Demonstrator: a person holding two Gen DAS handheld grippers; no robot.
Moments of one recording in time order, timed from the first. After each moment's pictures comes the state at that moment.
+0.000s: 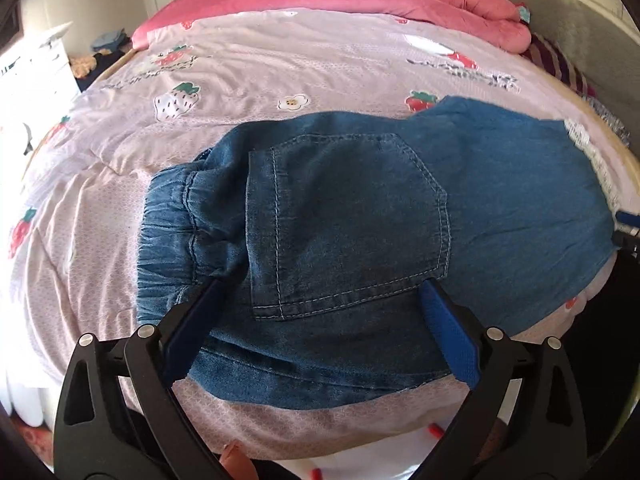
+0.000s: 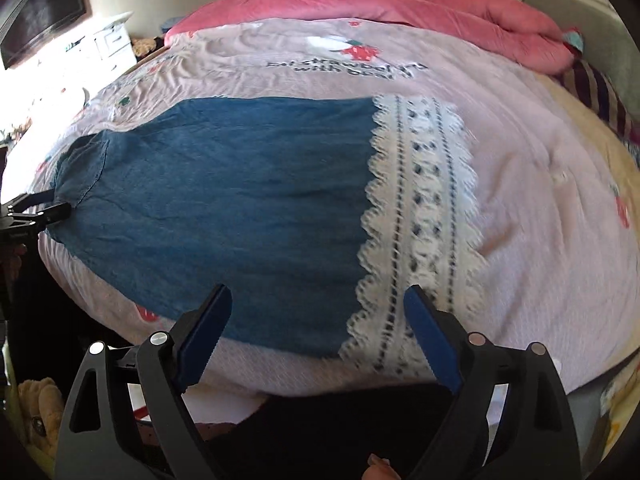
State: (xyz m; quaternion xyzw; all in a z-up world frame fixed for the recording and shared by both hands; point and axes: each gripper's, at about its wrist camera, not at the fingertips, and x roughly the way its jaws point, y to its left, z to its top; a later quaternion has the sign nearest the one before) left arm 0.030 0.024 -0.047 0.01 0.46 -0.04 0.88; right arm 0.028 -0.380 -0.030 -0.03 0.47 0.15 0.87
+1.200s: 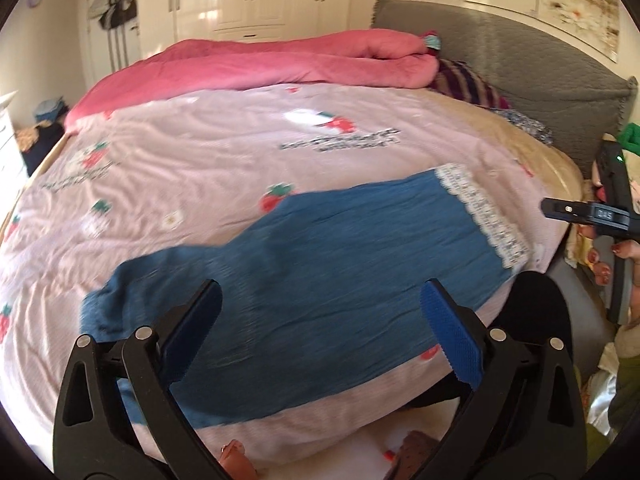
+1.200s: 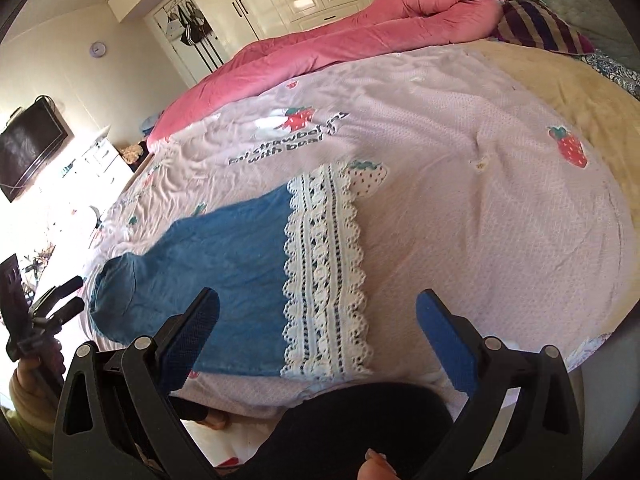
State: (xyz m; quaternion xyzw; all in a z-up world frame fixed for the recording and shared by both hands) left arm 0.013 -0.088 0.037 0.04 0.37 -0.17 0.91; right arm 0.031 -0.474 0.021 0.14 0.42 0.13 0.89
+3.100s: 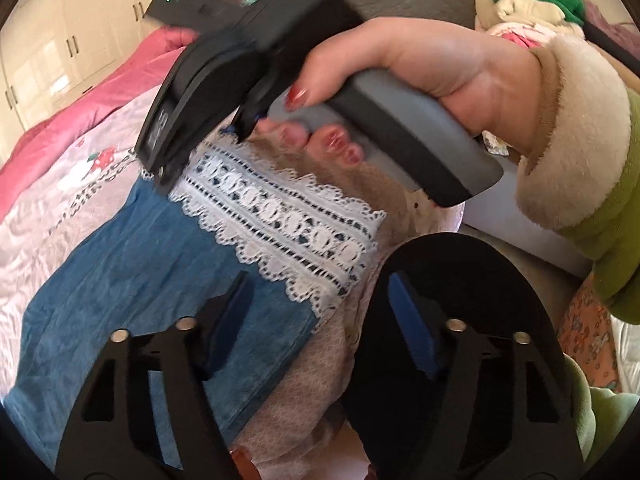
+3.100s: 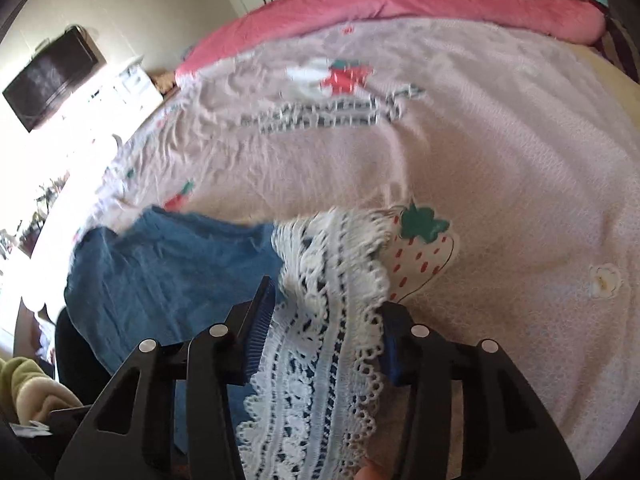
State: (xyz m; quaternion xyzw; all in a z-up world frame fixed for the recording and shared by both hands) left arm 0.006 -0.343 -0.053 0.22 0.35 -0.38 0.83; right arm 0.175 -0.437 -0.034 0.07 0.50 0.24 0.83
